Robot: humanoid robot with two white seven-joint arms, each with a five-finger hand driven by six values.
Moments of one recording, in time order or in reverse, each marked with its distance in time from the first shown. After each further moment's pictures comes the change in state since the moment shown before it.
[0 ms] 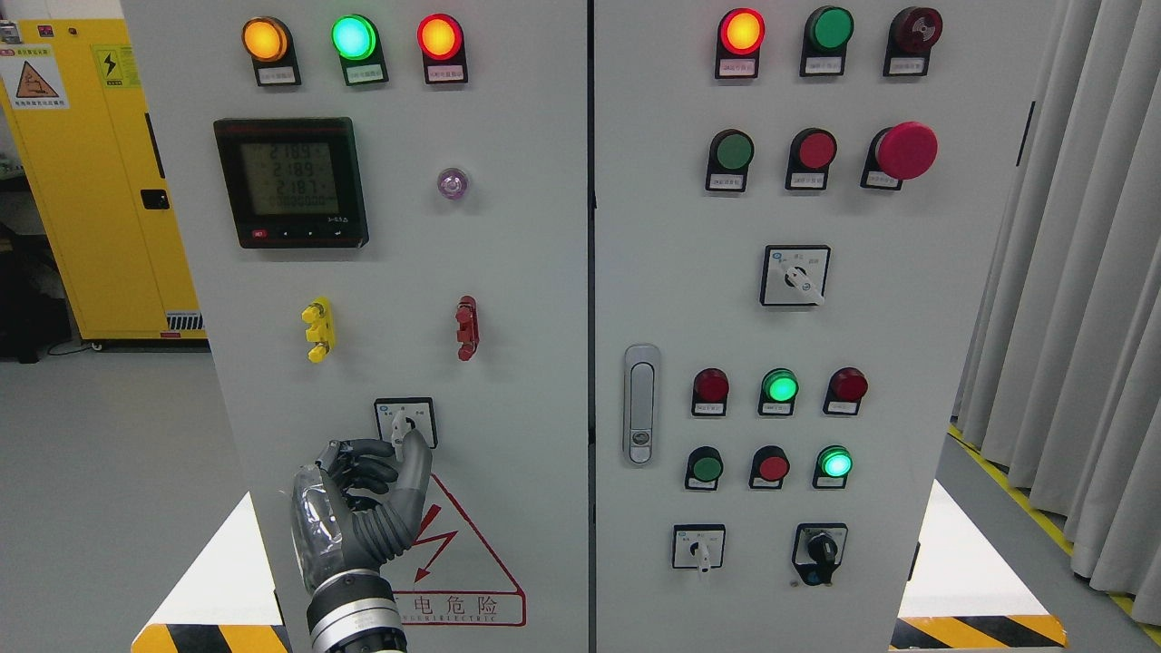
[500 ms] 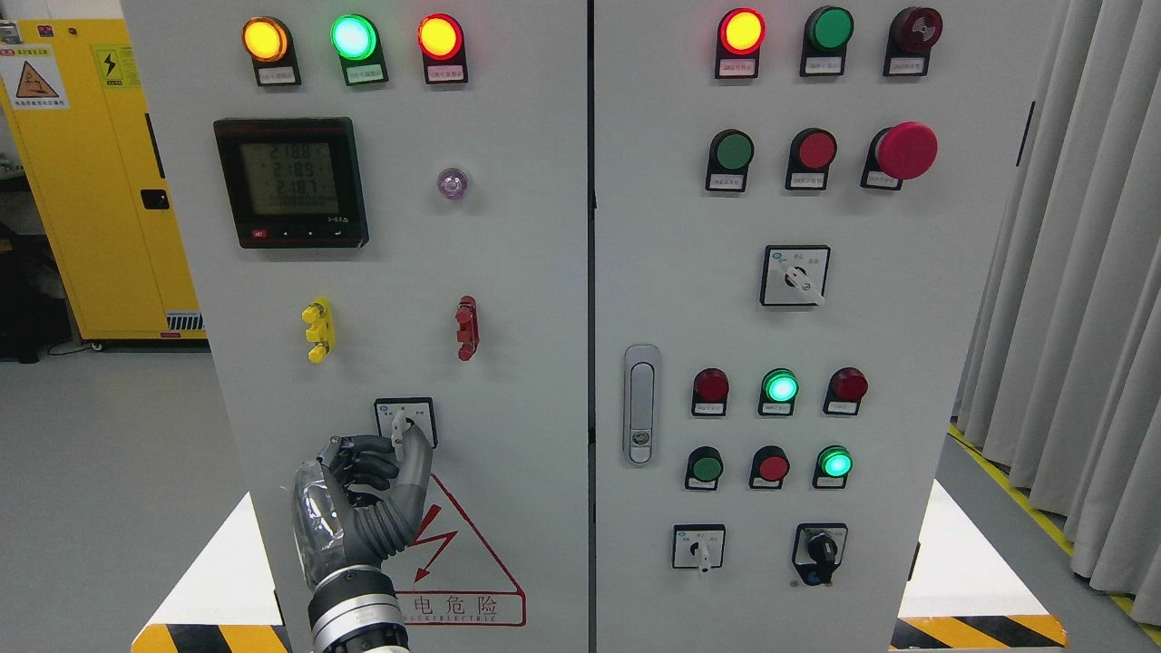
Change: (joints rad) left arm -0.007 -0.001 0.000 0.003 0.000 0.001 0.000; right arm 0.000 0.000 0.000 0.000 0.000 0.000 0.000
